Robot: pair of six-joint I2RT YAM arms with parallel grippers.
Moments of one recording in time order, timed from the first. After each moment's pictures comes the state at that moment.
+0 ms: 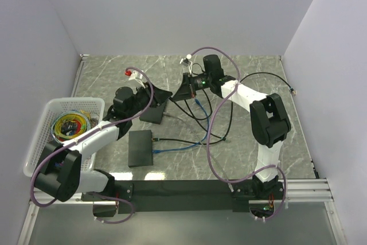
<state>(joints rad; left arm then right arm) -0.43 1.29 0.66 0.55 0.32 -0.74 0.45 1.93 1.40 0.06 -1.25 0.35</state>
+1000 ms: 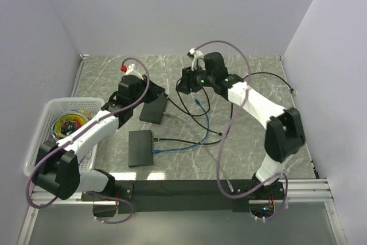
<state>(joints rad) -0.44 1.31 0.89 0.07 0.06 -0.85 0.52 1.74 1.41 -0.21 -0.53 0.21</state>
